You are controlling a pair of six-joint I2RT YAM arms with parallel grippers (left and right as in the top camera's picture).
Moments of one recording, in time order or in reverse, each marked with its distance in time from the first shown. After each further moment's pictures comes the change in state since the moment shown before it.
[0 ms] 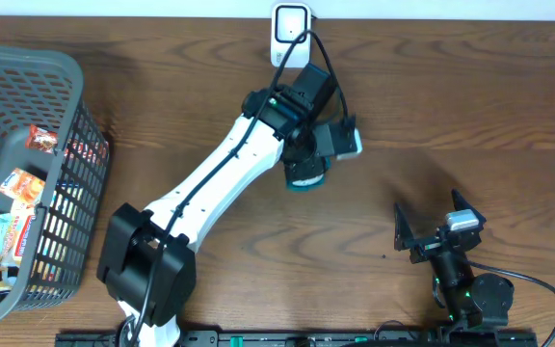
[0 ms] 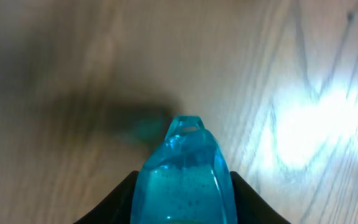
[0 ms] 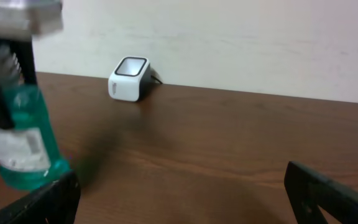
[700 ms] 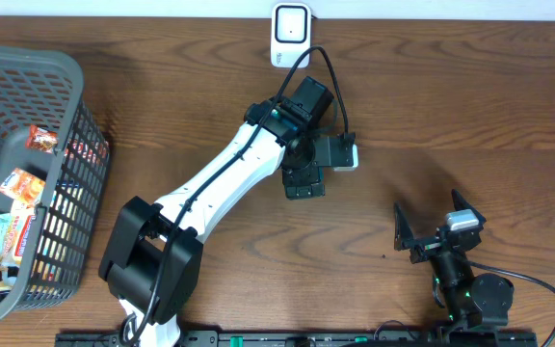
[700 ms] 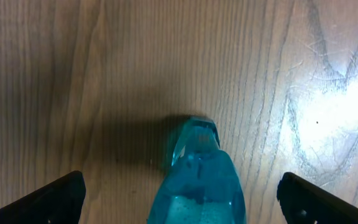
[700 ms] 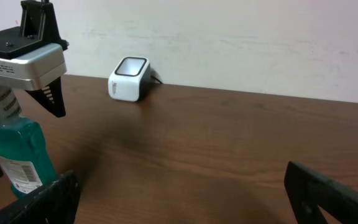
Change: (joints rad) left arm 0.000 0.011 -0.101 0.125 0.006 0.117; right arm 0.000 0.000 0.000 0.000 0.000 0.000
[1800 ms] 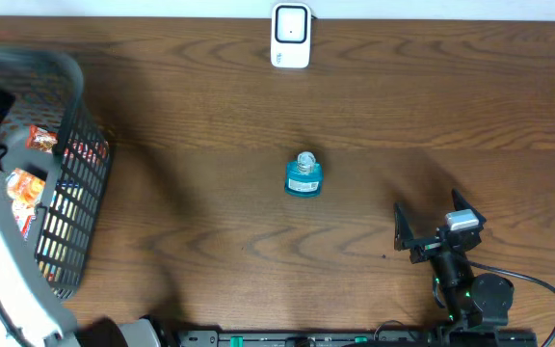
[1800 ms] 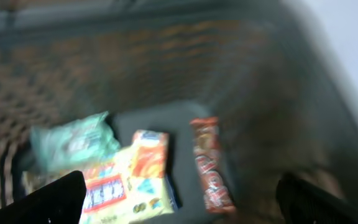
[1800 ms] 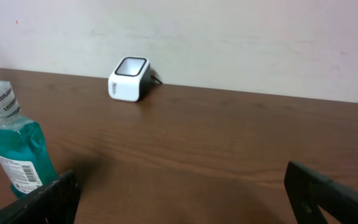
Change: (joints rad) left arm 1.147 -0.423 0.148 -0.153 -0.559 -1.479; right arm 0.000 0.000 0.000 0.000 0.000 0.000
